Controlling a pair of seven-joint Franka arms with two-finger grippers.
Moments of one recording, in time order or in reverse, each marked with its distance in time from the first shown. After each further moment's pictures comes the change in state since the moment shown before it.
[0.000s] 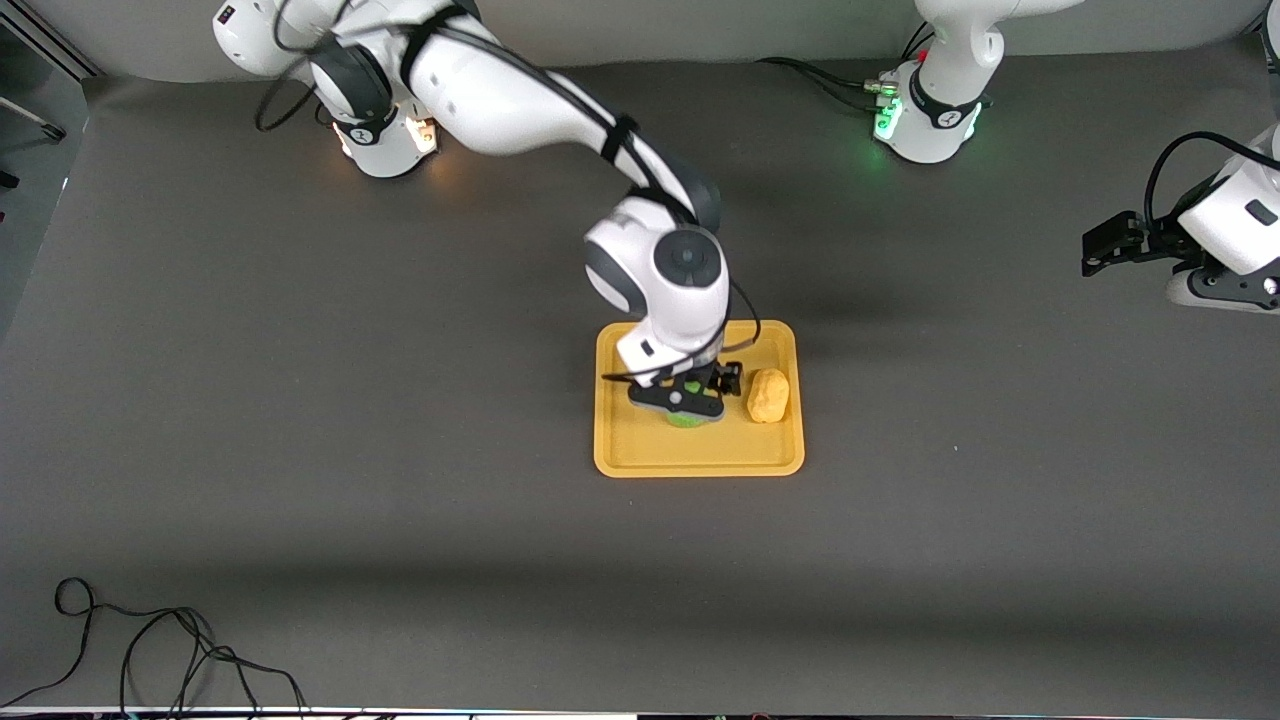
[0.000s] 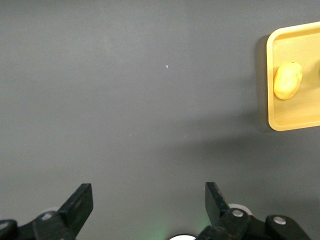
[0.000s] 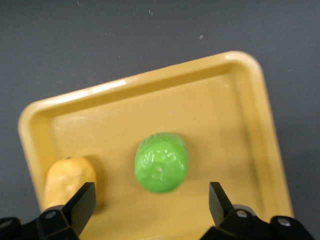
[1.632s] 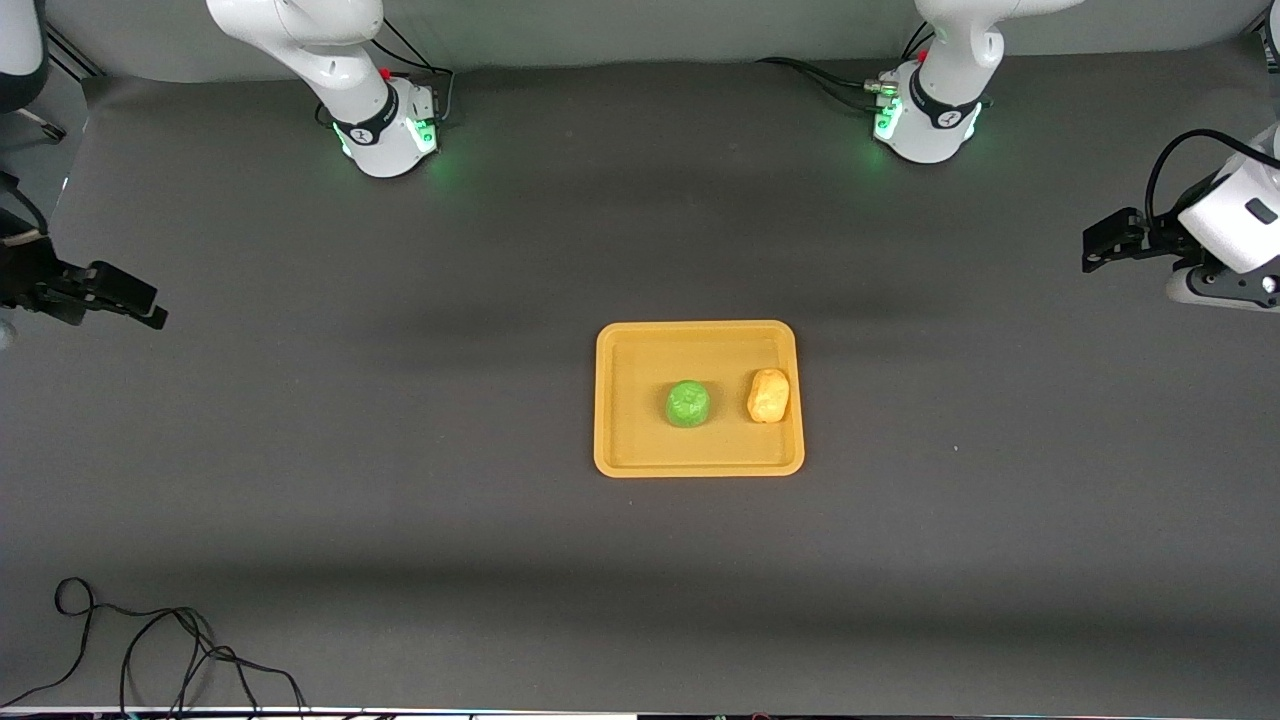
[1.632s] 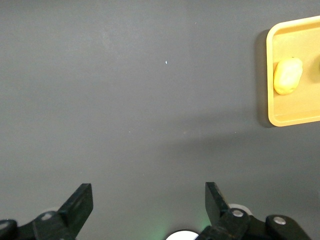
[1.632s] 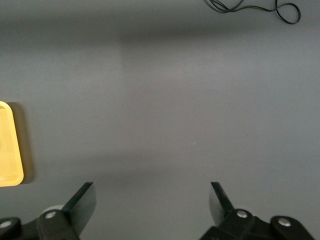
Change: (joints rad) left arm 0.001 0.001 0.001 0.004 0.000 -0.018 0.009; right arm -0.936 -0.904 0.112 -0.638 0.000 -0.320 -1.023
